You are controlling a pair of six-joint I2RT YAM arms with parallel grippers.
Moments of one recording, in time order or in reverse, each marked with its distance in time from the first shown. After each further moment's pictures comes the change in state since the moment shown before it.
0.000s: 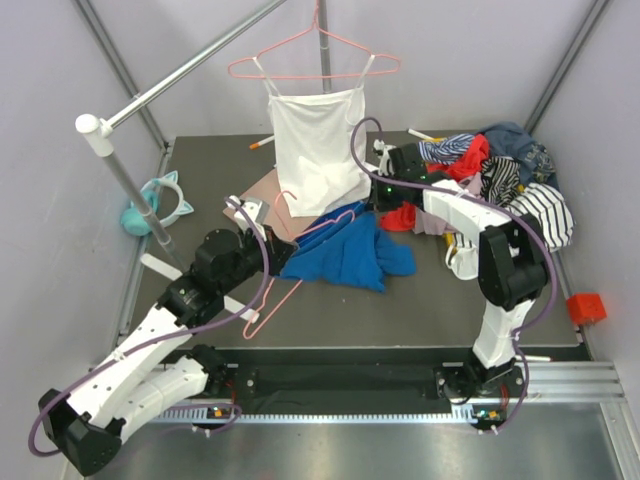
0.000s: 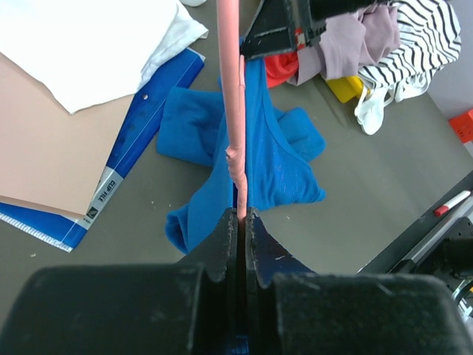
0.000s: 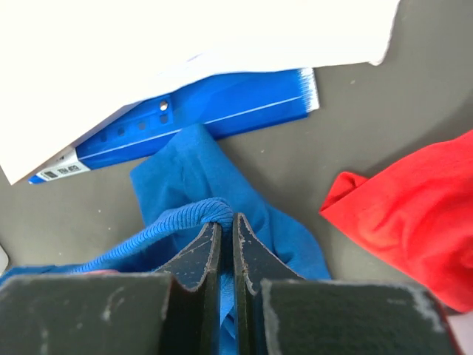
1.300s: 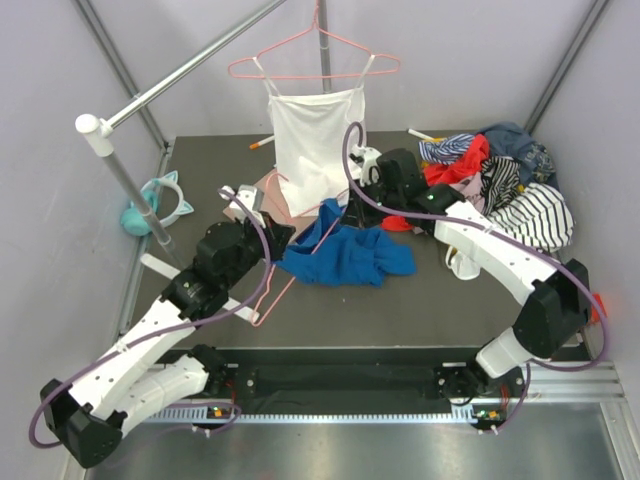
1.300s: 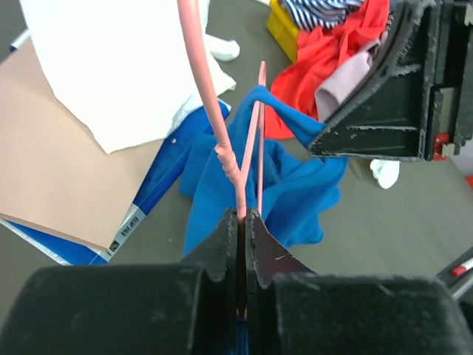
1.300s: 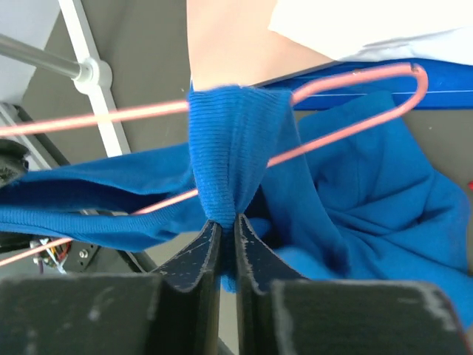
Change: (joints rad) left arm -0.015 0.066 0.045 0.080 -0.140 -0.011; right arm 0.225 -0.311 -0.031 -0.119 -0.071 0.022
